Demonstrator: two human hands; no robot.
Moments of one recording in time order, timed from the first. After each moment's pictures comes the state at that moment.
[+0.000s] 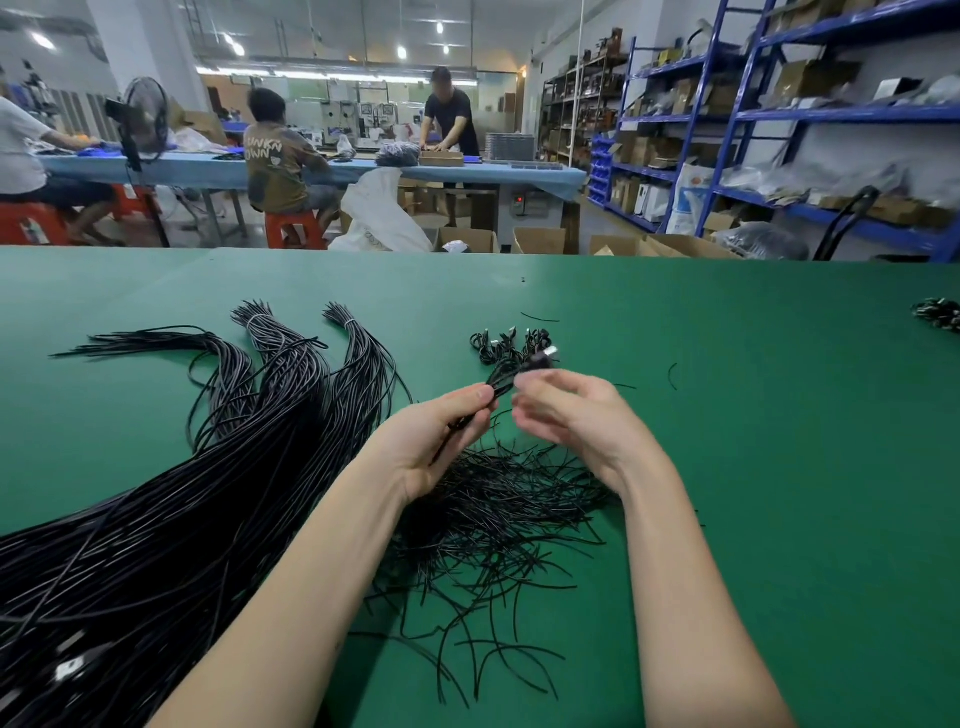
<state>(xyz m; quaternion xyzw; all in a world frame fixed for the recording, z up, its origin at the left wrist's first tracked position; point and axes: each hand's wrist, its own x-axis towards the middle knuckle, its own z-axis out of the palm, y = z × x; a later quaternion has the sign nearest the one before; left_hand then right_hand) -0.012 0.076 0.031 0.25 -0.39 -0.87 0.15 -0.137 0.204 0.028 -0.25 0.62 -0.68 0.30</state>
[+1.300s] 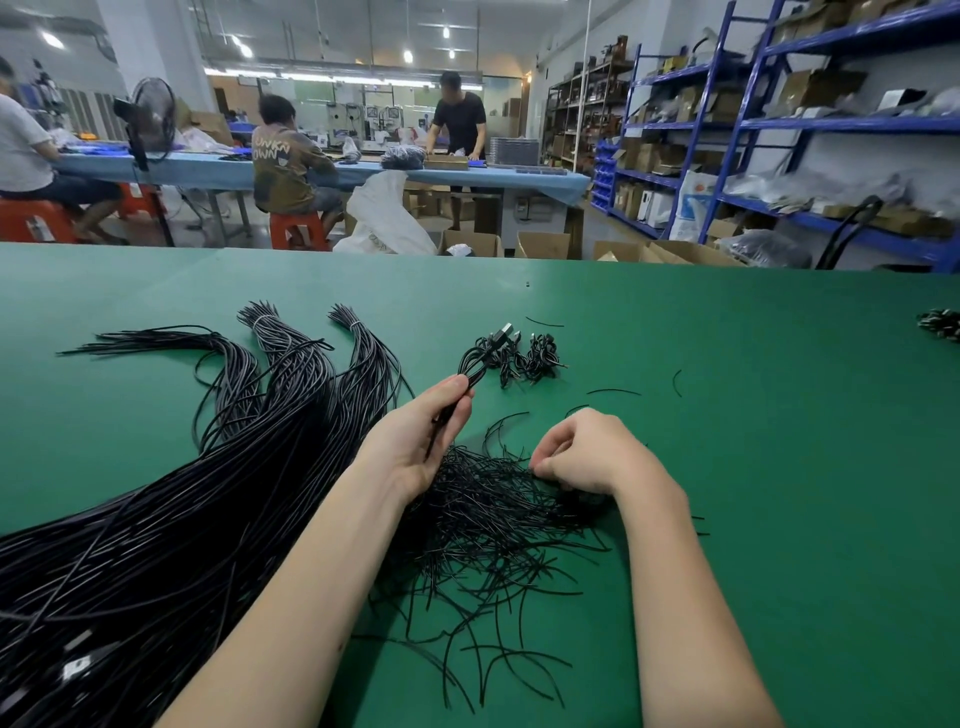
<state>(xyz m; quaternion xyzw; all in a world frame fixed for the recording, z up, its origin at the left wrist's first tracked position) -0.007 0.067 0.031 0.27 -0.33 -0.87 0.23 -0.126 0.214 0.034 -0.31 0.90 -0.25 0.18</state>
